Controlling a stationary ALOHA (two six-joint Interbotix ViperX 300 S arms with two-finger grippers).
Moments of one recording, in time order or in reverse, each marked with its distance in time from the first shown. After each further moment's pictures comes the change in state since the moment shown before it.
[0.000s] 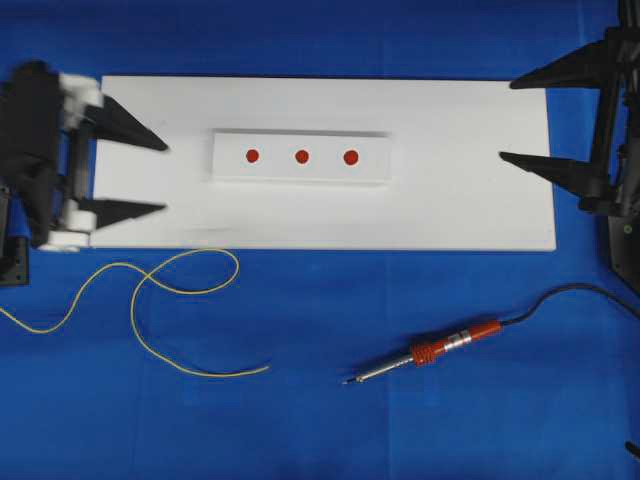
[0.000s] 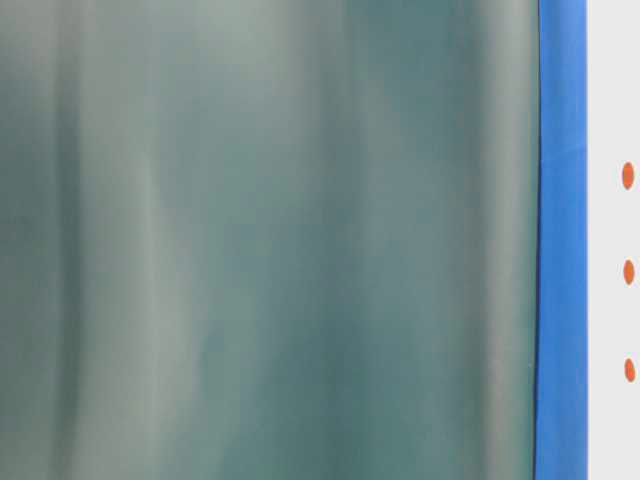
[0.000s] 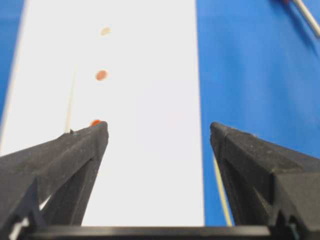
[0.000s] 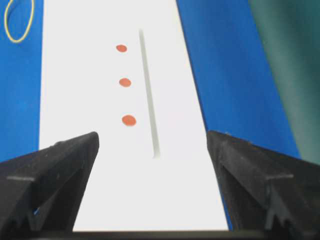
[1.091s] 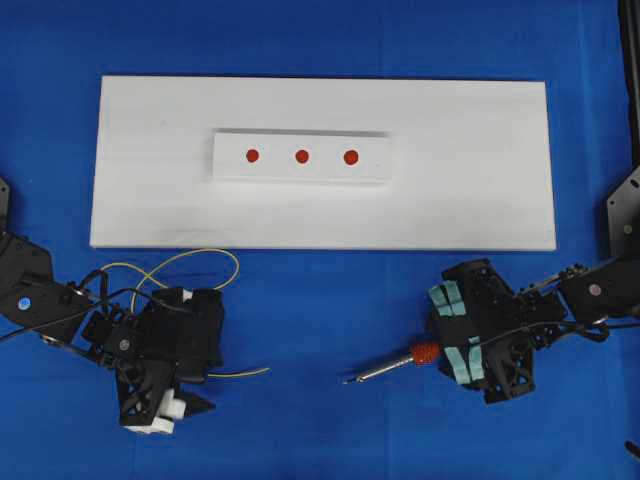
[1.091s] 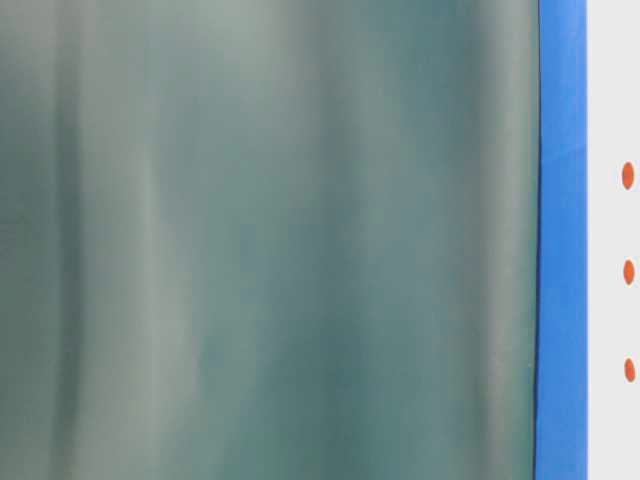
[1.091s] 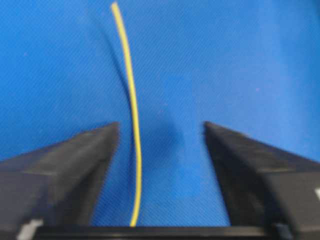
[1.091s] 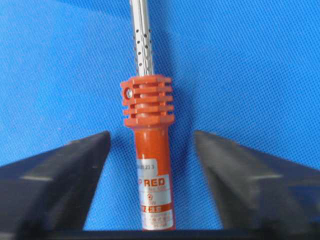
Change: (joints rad) left arm -0.497 0.848 -0.201 -0.005 -0.270 -0.476; right arm 0.480 0.894 -0.028 0.341 -0.393 0.017
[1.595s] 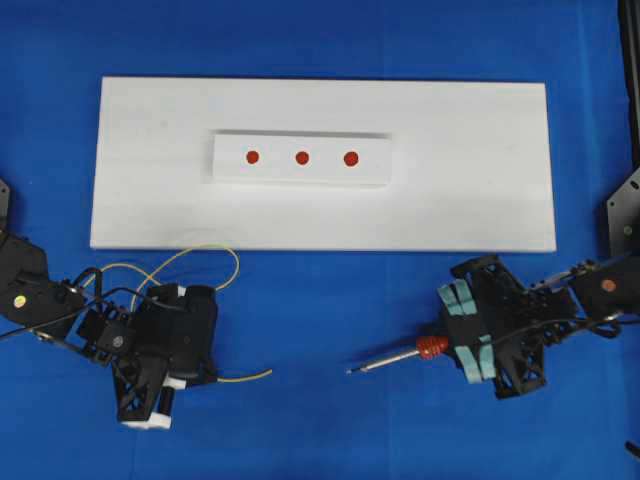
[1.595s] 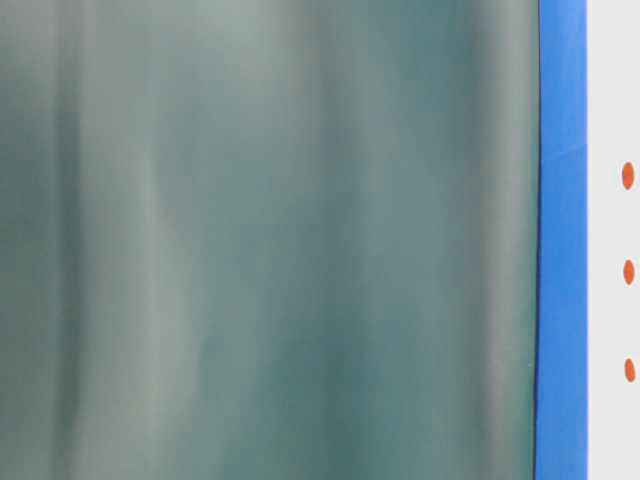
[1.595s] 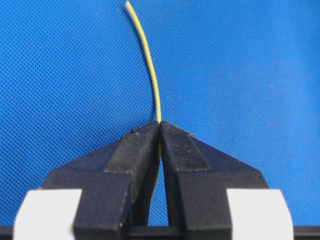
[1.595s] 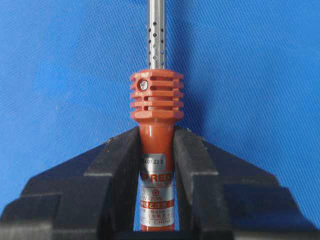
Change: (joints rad) left arm -0.003 0.006 0.035 0.000 -0.083 -0.003; right arm -0.002 -0.023 0.020 -0.002 0.020 -0.025
